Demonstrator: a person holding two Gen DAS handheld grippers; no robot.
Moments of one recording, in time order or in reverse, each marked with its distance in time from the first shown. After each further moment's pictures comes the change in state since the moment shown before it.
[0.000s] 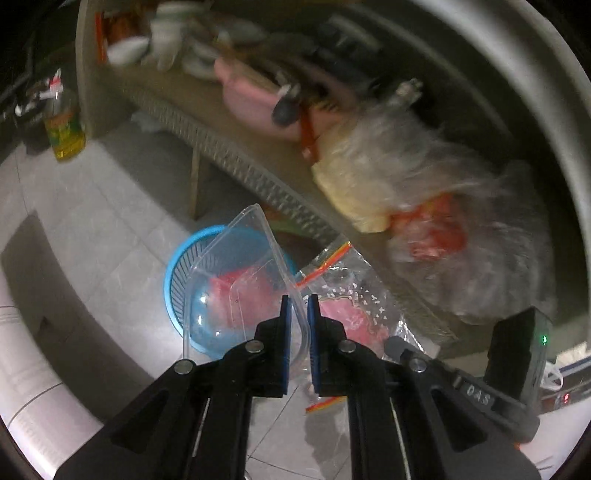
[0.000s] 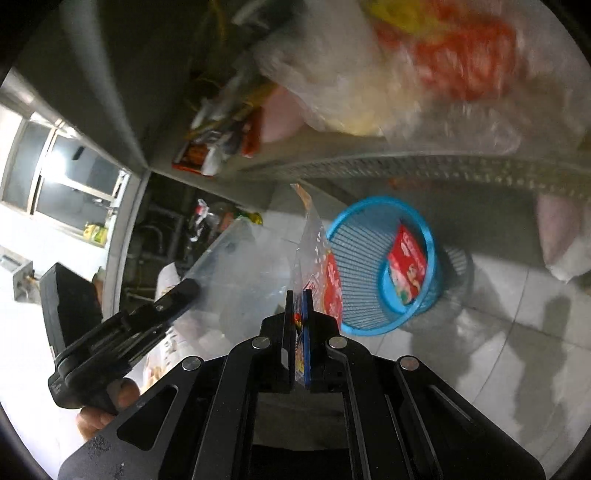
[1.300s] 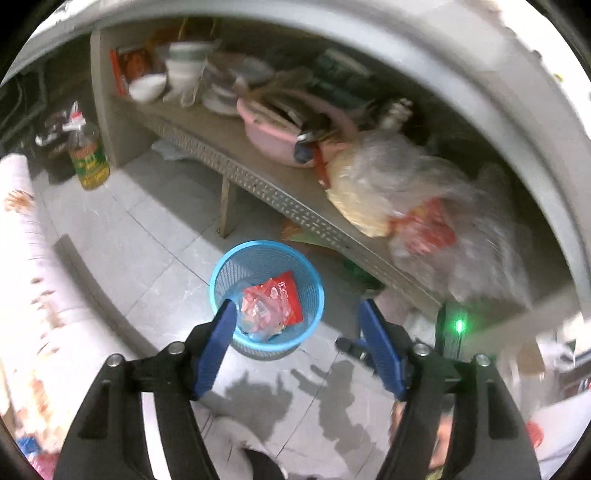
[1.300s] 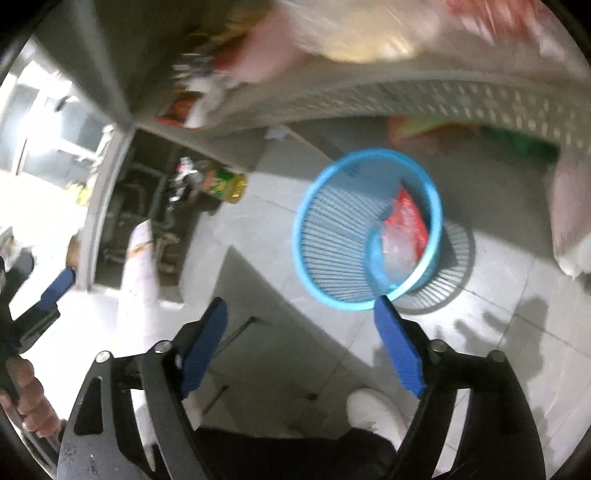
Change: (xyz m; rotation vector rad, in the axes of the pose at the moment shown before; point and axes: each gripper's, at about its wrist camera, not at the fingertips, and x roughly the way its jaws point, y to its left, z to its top) left arm -0.126 0.005 -0.029 0.107 -0.101 0.064; right arm 0.011 0.006 -0.048 -0.146 0.095 -0.027
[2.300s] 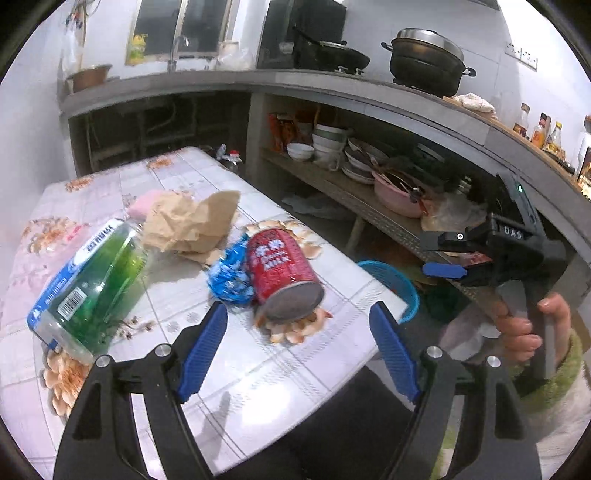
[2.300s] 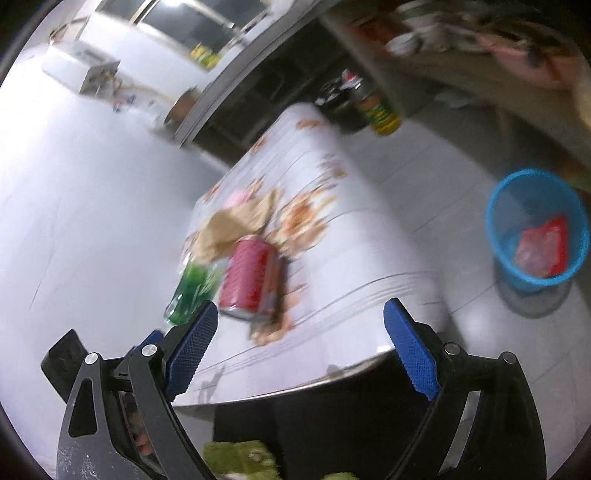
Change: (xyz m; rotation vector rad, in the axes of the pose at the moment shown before) left arm -0.216 0.103 -0.267 -0.161 -0.385 0.358; right arm 0.014 0.219 -0.102 -0.458 0.314 0.241
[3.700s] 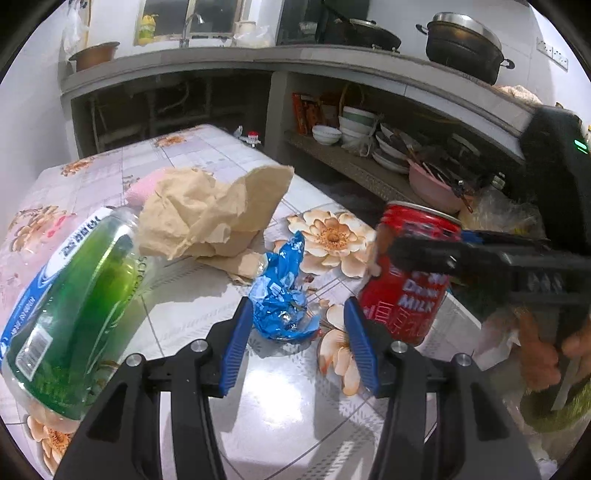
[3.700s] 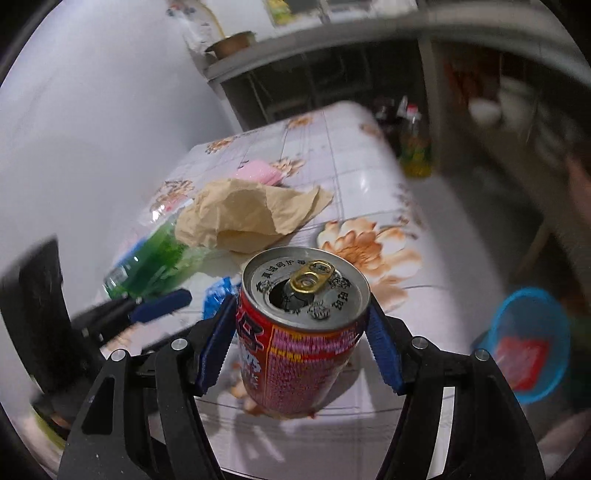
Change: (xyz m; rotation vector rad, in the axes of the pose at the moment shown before) left arm 0.090 0.055 0.015 -0.039 0.083 0.029; right arm 0.070 0.094 -0.007 -0.503 -0.059 -0.283
